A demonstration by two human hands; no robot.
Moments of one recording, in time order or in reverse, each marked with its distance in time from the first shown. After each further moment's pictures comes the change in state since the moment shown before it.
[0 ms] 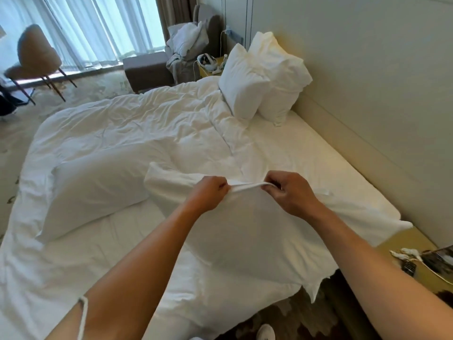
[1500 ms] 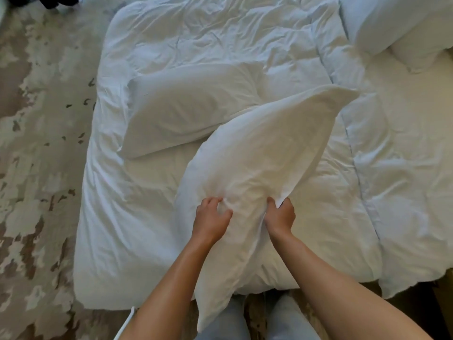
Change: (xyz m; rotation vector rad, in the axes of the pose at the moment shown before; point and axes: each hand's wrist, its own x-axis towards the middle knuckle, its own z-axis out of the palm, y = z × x) left_hand -0.160 -0.309 0.023 -0.309 0.016 -0.743; right_hand 0.012 -0.142 0.412 0.518 0.006 0.900
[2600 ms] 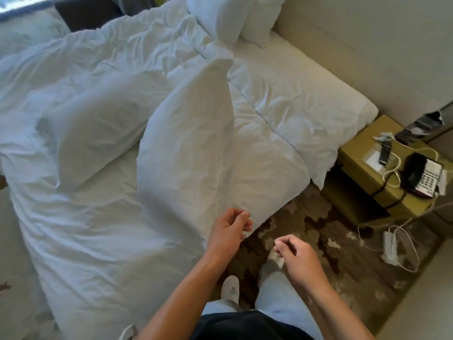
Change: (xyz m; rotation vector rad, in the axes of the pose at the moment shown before) left_hand -0.263 -0.064 0.007 -0.412 -0.534 0.269; right_hand -0.354 0.203 -0.144 -0.142 0.092 -0.027
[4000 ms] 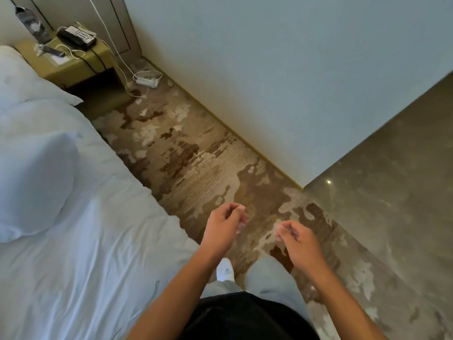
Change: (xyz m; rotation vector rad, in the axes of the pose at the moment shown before) left_hand -0.385 -0.284 -0.514 0.854 -1.485 0.125; right_hand -0.689 -0.181 0.711 0.867 1.212 0.882
